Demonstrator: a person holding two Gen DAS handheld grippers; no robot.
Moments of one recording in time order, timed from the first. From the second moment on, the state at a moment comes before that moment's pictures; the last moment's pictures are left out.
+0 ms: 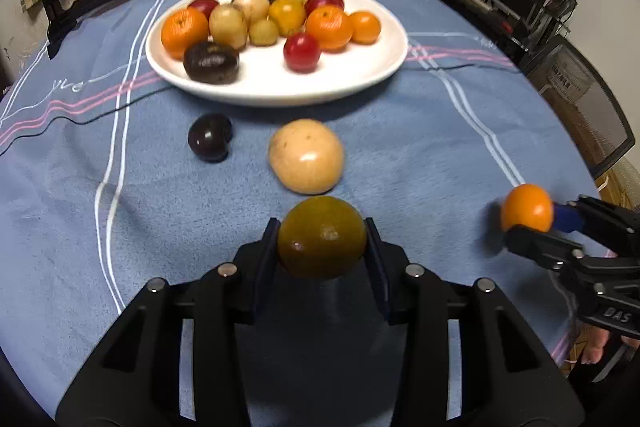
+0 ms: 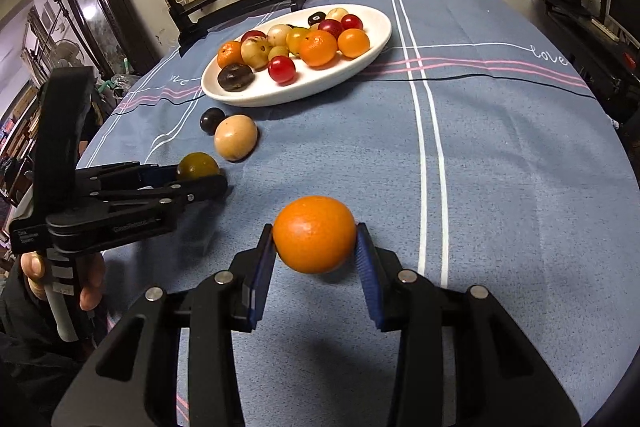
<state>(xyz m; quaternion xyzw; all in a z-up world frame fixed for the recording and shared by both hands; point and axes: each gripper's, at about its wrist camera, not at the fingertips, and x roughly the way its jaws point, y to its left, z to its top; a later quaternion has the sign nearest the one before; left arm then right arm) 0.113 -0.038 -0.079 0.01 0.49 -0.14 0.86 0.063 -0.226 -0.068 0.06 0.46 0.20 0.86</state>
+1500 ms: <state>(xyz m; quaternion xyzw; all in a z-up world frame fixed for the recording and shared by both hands) 0.268 -0.024 -0.051 -0.01 0.49 -0.12 0.86 0.237 -0.165 -0.056 -0.03 0.48 0.23 0.85</state>
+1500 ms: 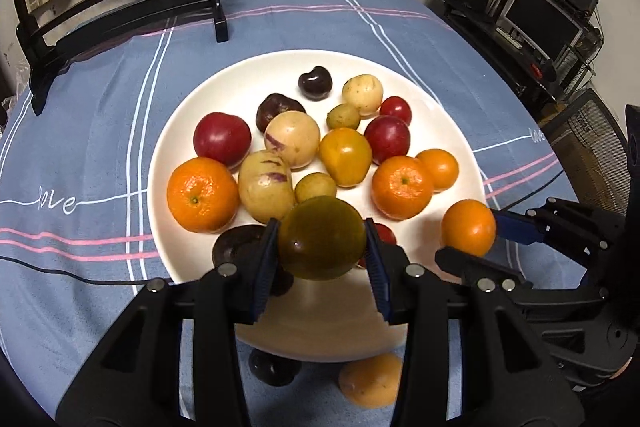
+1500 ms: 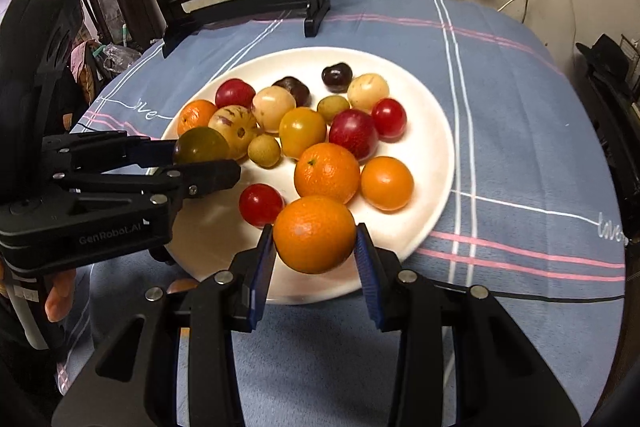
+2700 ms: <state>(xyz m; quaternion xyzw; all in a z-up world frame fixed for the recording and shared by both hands) 0.083 0.087 -0.039 -0.08 0.43 -0.04 0.90 0.106 -0.152 -0.027 0.02 0.46 0.21 0.86</state>
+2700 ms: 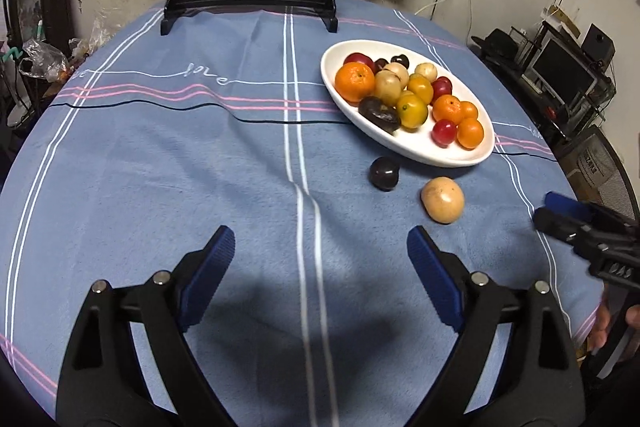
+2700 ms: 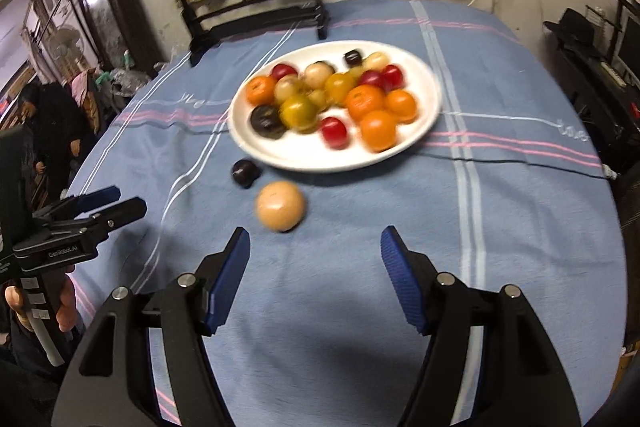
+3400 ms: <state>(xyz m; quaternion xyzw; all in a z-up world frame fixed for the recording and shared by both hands) 0.088 0.094 -0.036 -0.07 0.44 -0.06 0.89 0.154 -0.091 -0.088 -0.04 0.49 0.19 0.85</state>
